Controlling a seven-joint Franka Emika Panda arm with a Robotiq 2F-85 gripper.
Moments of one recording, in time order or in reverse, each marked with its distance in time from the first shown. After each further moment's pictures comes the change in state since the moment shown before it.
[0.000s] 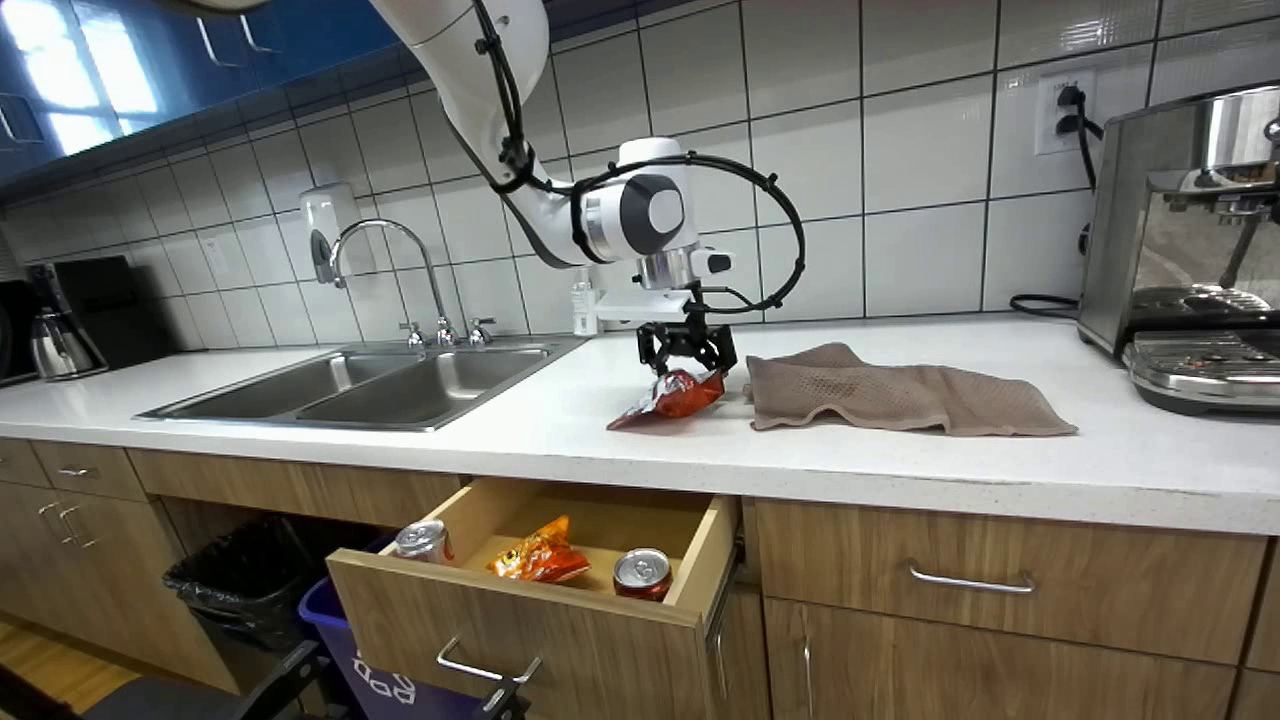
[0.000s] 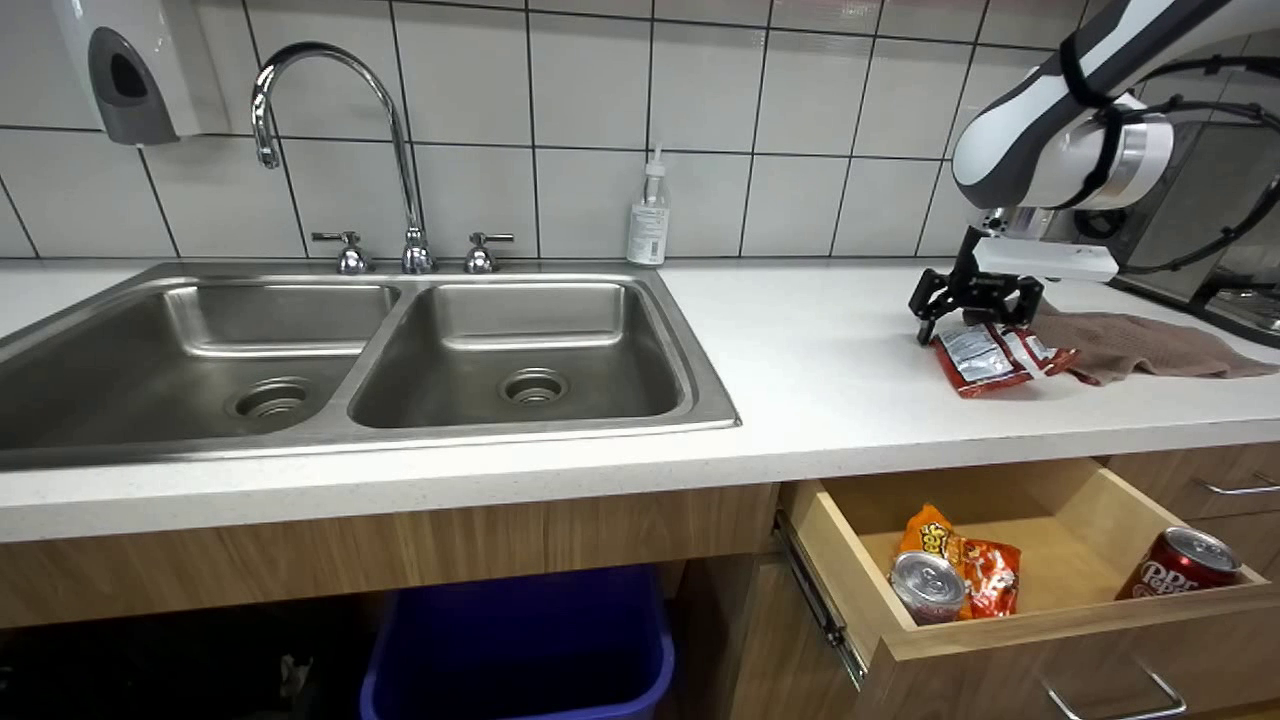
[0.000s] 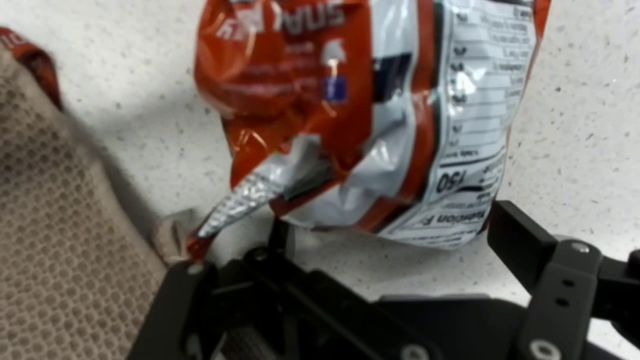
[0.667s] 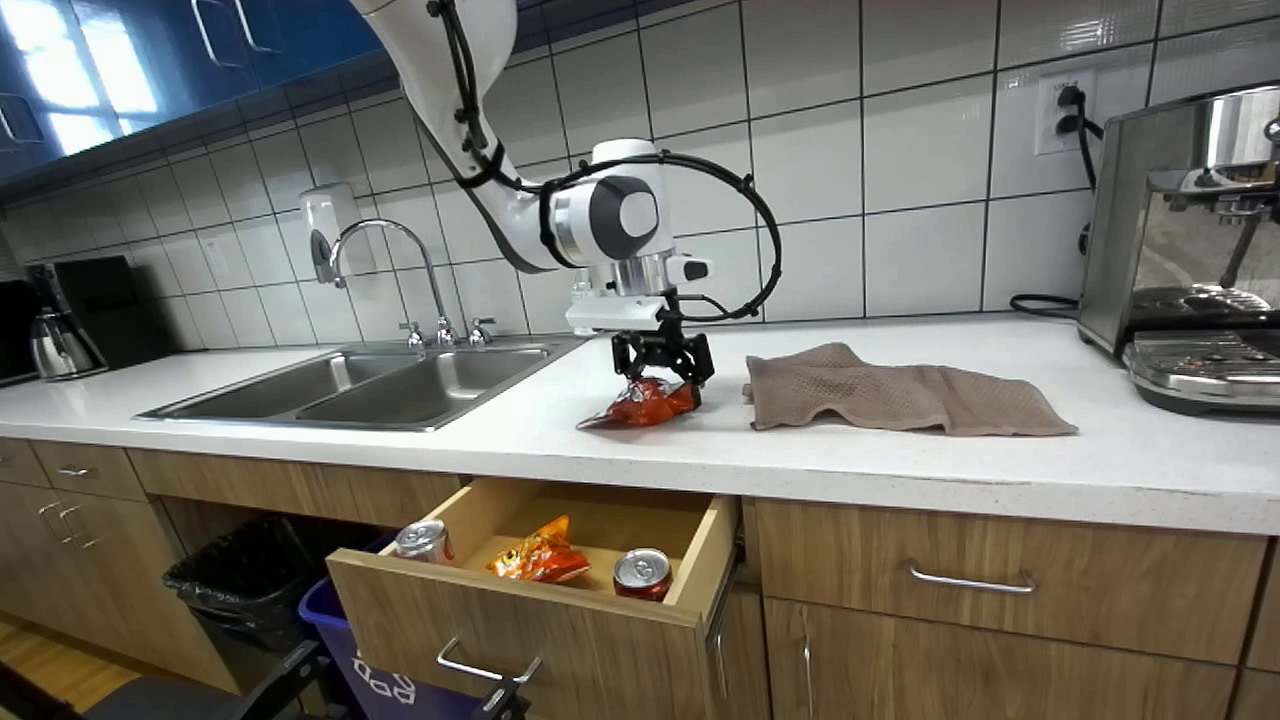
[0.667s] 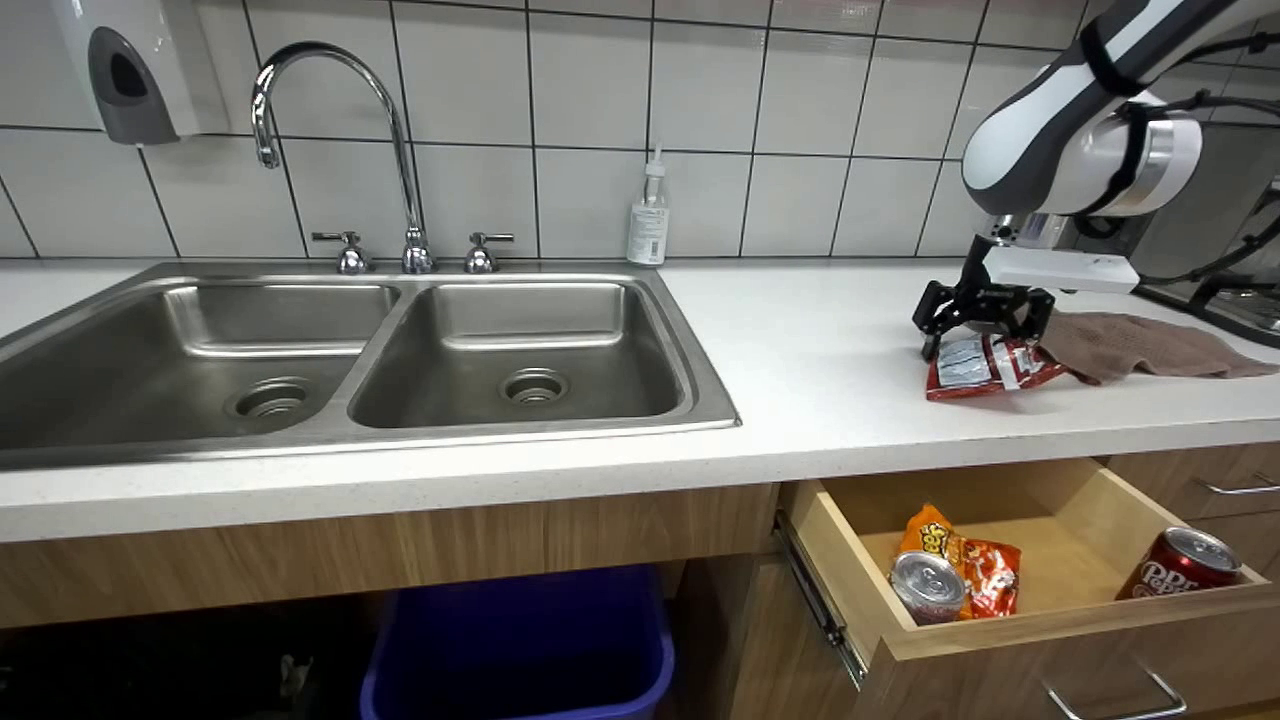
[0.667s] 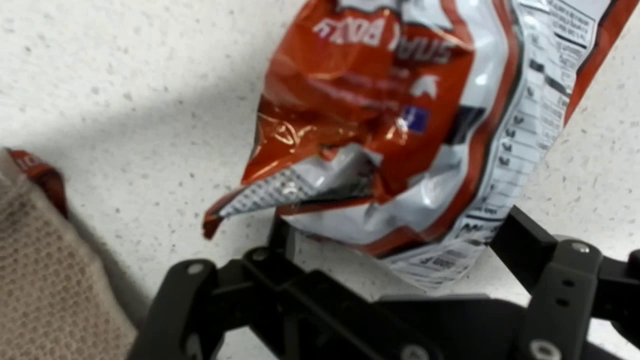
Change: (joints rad) arm 0.029 -0.102 0.000 -0.181 0.000 0.051 0.001
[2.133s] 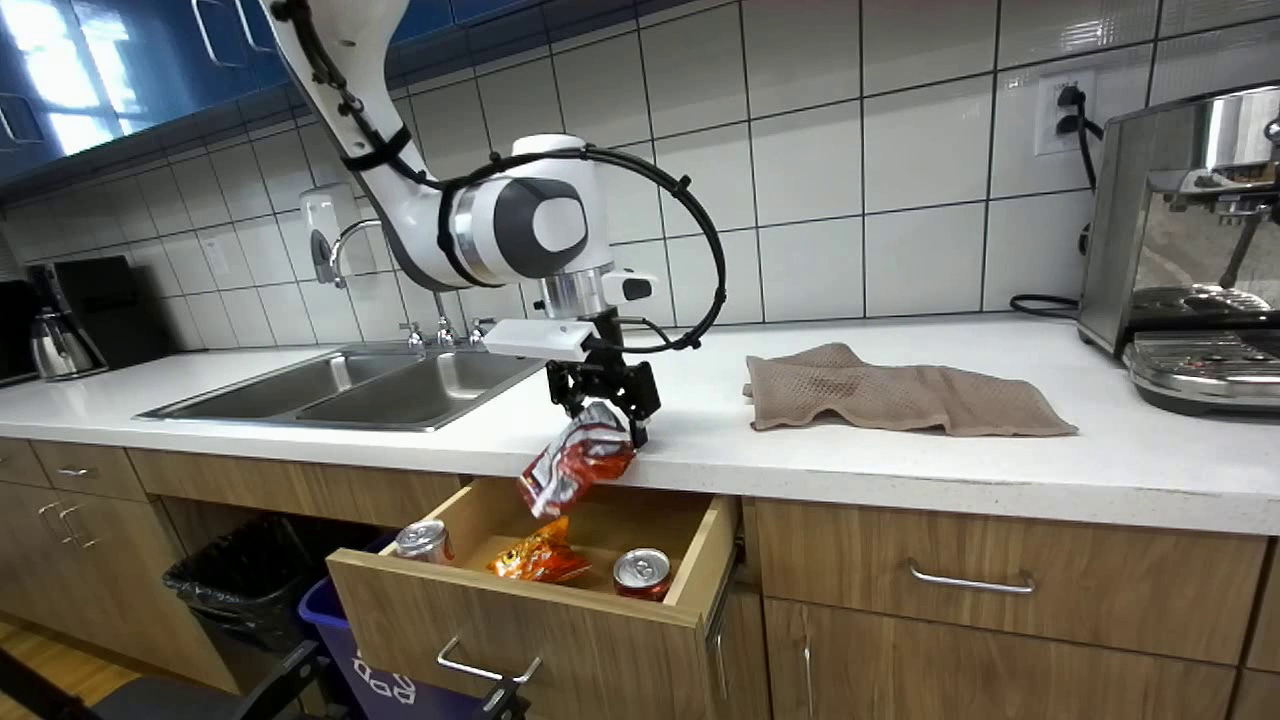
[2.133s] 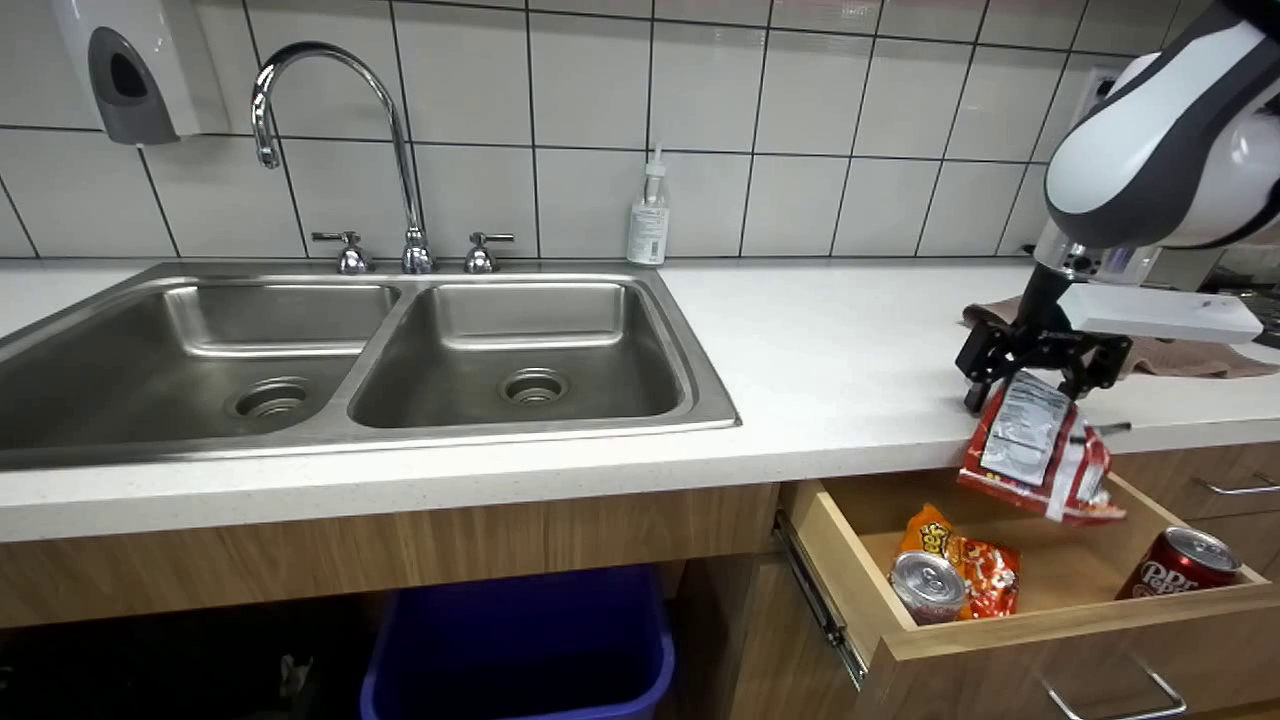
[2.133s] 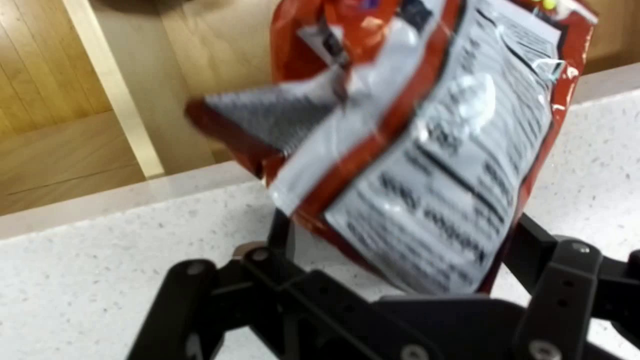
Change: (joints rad) arm 0.041 -0.282 0.000 -0.481 0.000 0.195 0.004
